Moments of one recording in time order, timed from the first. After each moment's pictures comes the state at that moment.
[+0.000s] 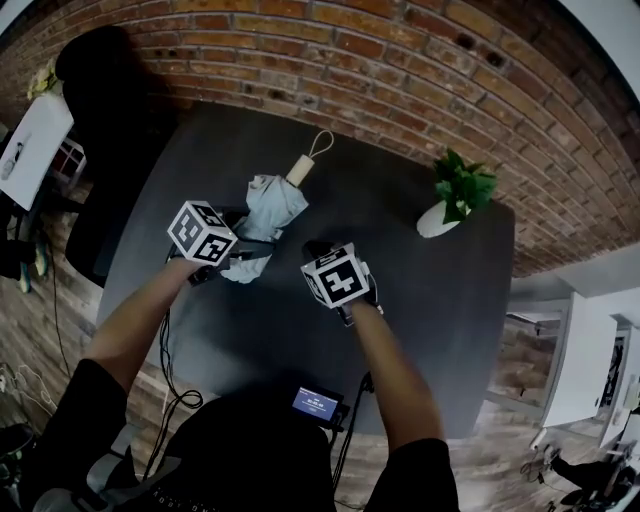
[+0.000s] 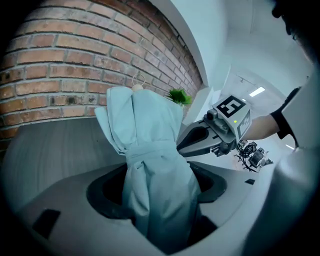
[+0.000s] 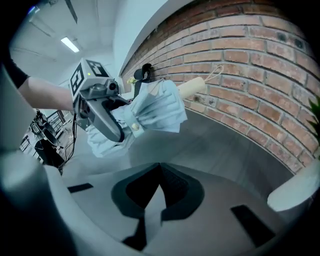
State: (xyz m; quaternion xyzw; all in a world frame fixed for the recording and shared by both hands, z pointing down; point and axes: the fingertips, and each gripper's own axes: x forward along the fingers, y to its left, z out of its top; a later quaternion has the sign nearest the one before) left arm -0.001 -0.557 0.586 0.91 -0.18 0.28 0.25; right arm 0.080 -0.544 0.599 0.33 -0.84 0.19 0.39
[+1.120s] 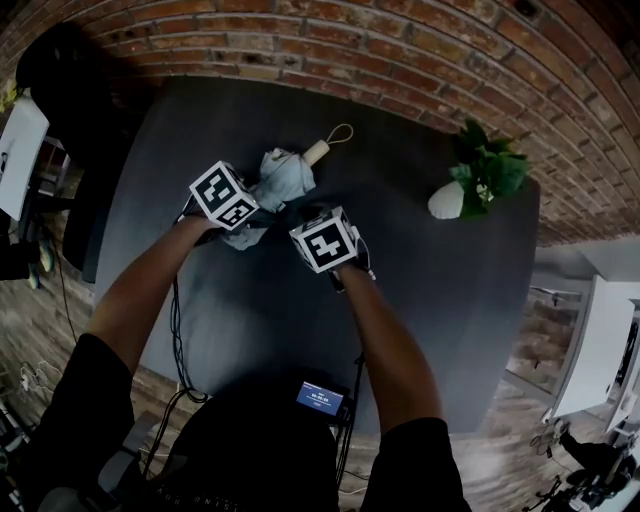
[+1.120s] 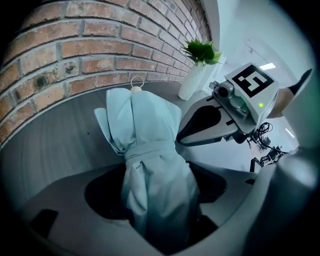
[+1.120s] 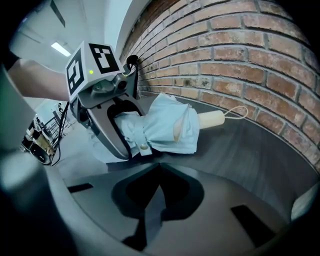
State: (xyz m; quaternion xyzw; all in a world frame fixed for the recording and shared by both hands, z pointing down) left arm 0.032 -0.635 0.692 0.84 -0.13 0.47 0.23; right arm 0.084 -0.623 0.681 0.33 -0.84 0.23 0.38
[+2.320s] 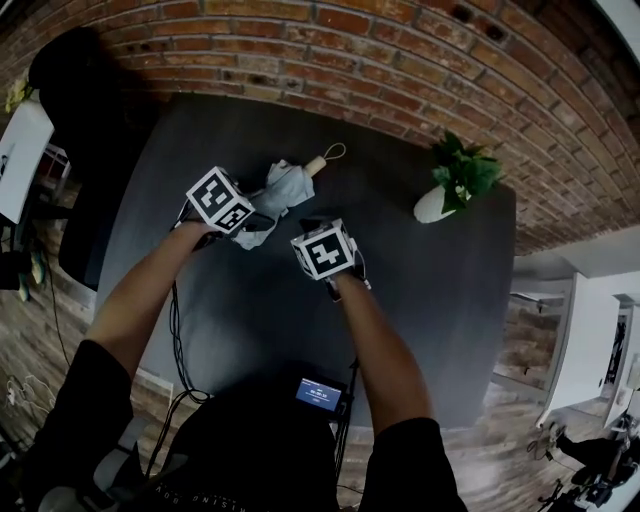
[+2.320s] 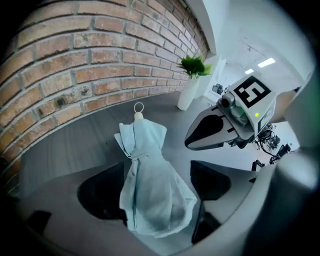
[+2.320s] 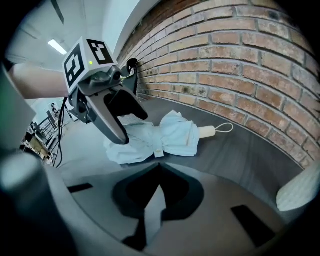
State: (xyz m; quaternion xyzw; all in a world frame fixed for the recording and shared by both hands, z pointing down) left arm 0.011 -0.627 0.638 0.86 -0.17 0.44 0.19; right arm 0.084 -0.594 0.646 0.36 -0.82 0.22 0.38
